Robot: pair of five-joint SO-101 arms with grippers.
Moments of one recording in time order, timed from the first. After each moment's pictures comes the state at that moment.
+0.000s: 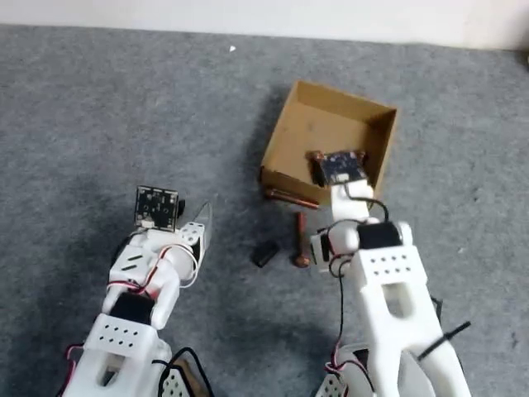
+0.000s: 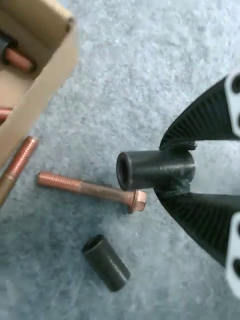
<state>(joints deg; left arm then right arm) 5.6 -68.4 92.4 14.0 7.3 -14.9 -37.5 52.6 63.0 6.5</state>
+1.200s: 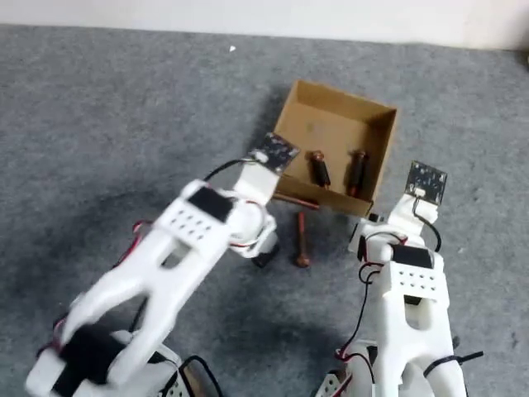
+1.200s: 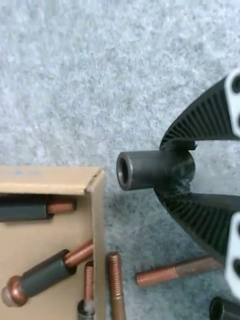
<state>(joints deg) 25.3 -15.1 33.9 60.8 0.7 2.1 -39.3 64.9 40.5 -9.5</state>
